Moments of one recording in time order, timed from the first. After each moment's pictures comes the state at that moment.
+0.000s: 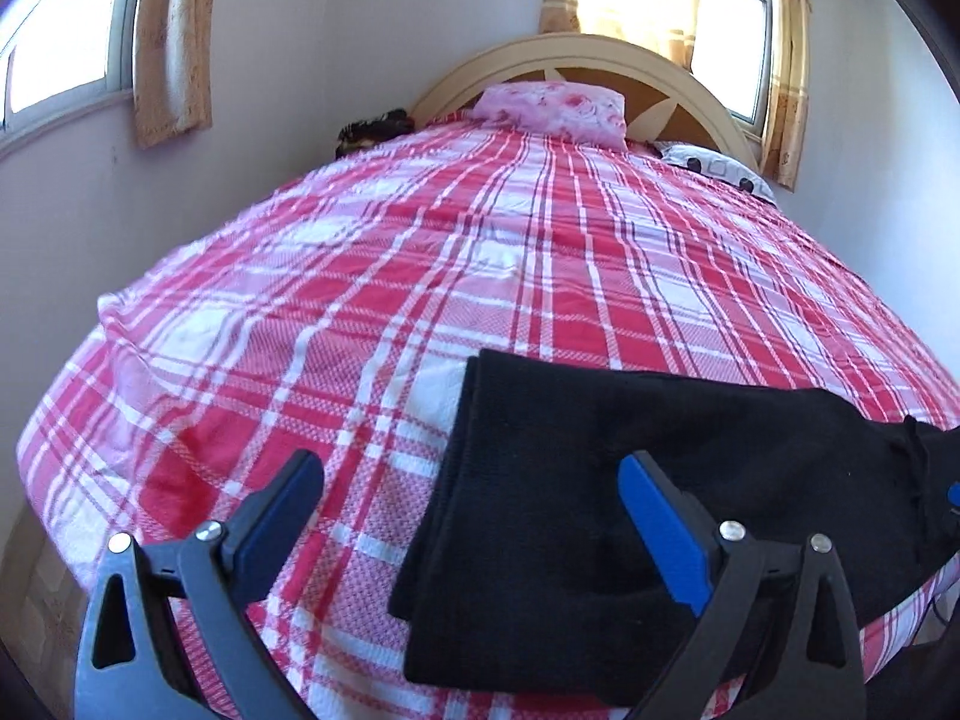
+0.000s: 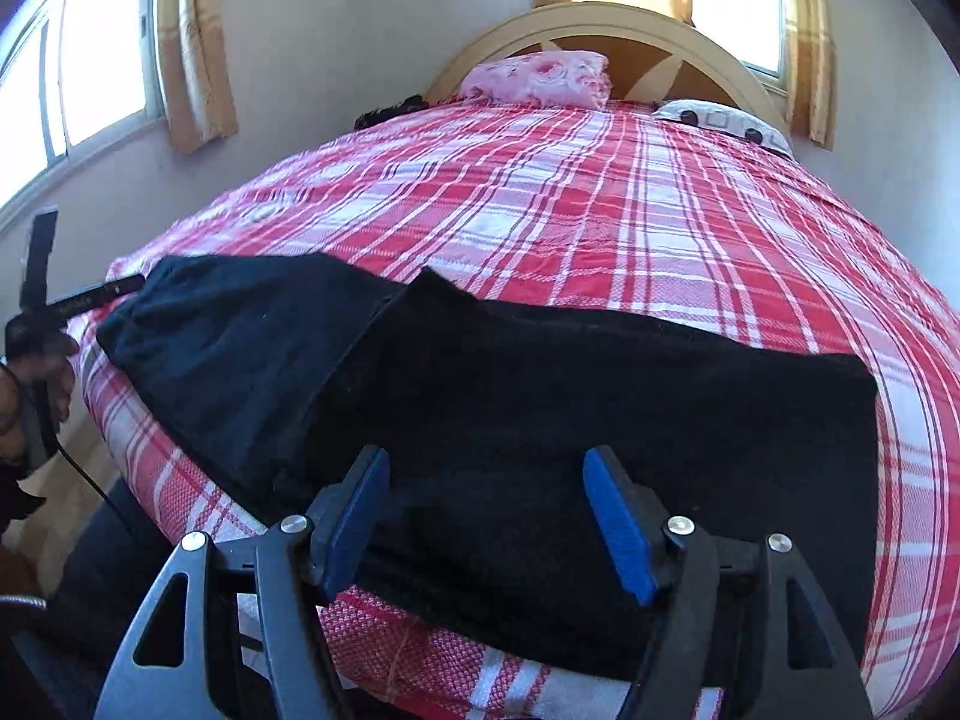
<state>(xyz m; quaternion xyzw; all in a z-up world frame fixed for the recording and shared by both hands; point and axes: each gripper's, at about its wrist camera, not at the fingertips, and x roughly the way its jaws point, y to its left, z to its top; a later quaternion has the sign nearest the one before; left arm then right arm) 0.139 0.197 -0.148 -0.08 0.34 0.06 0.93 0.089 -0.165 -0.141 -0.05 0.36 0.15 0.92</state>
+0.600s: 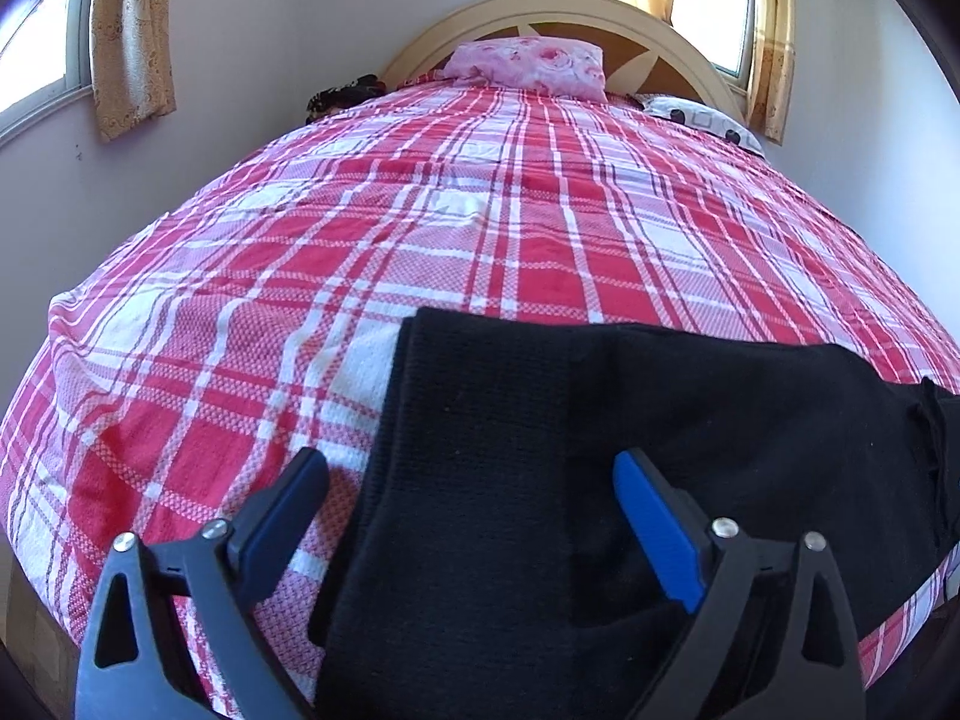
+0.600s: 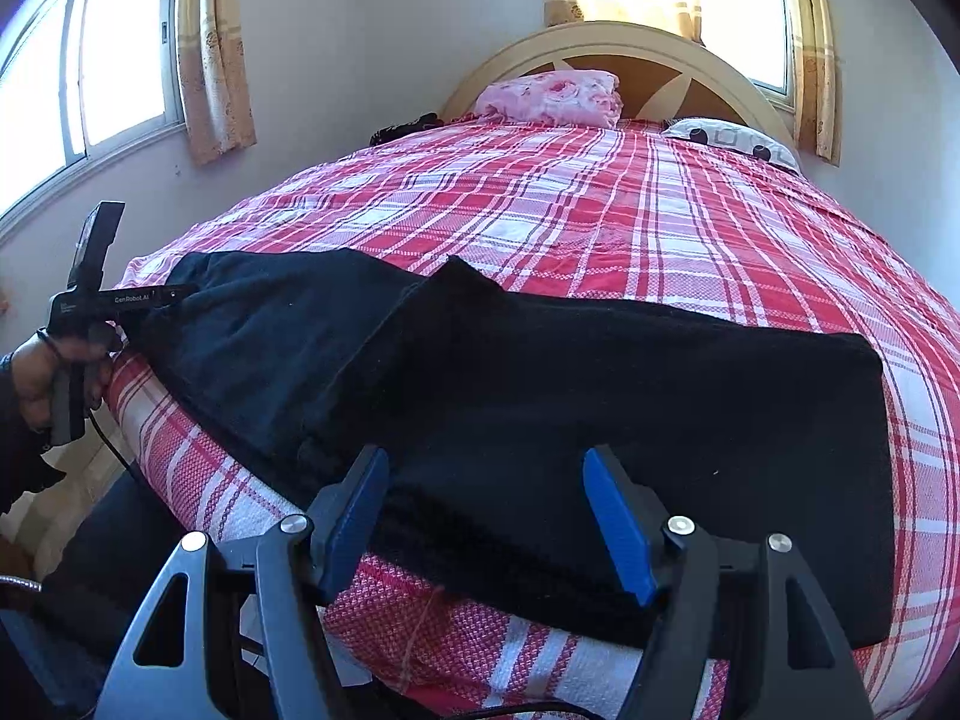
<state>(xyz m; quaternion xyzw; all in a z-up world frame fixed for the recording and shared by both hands) 0.160 0.178 -0.165 -0.05 0.38 0.04 0.92 0.073 -0.159 -0.152 -0.05 0.34 0.17 0.92</state>
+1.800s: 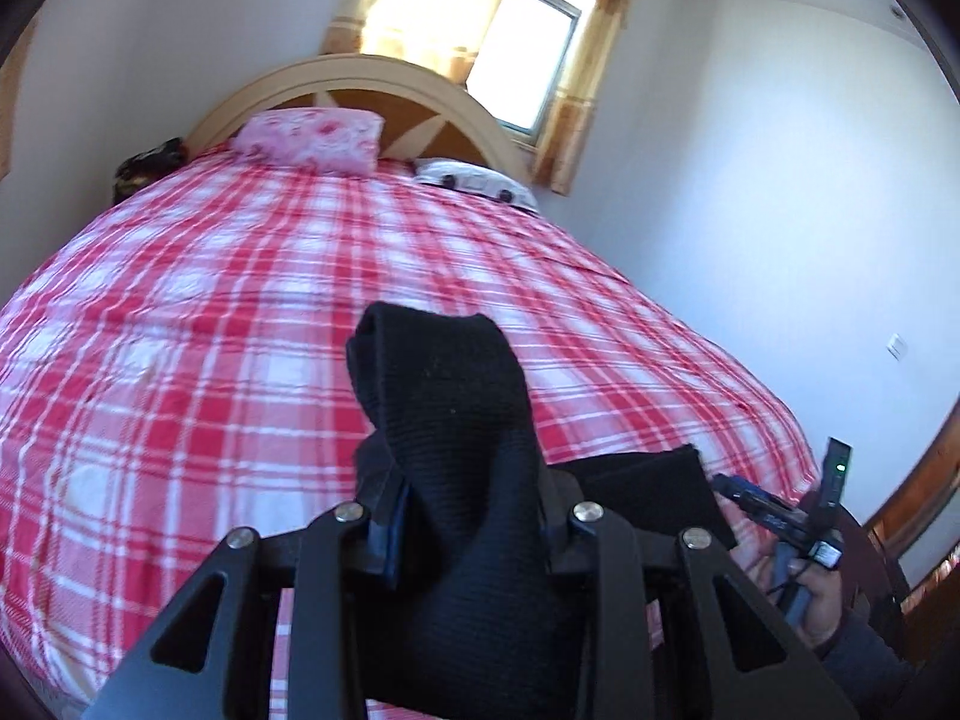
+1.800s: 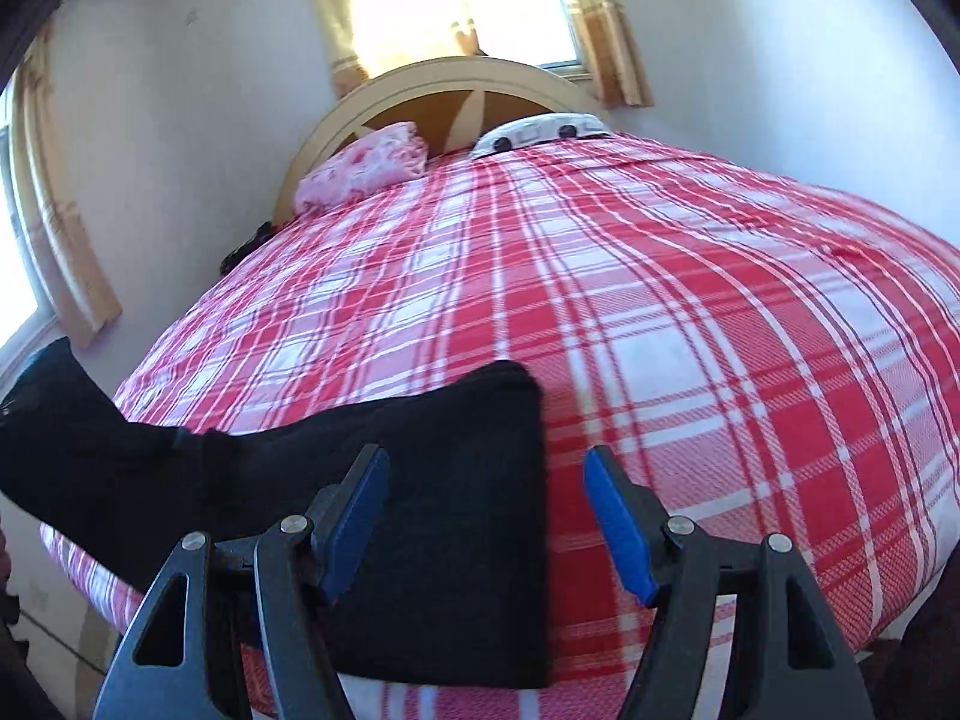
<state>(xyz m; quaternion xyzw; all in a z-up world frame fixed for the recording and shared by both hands) 0.130 0.018 -0.028 -0.10 0.31 -0.21 0.92 0.086 -0.311 -0.118 0.12 0.30 0.00 0.95</state>
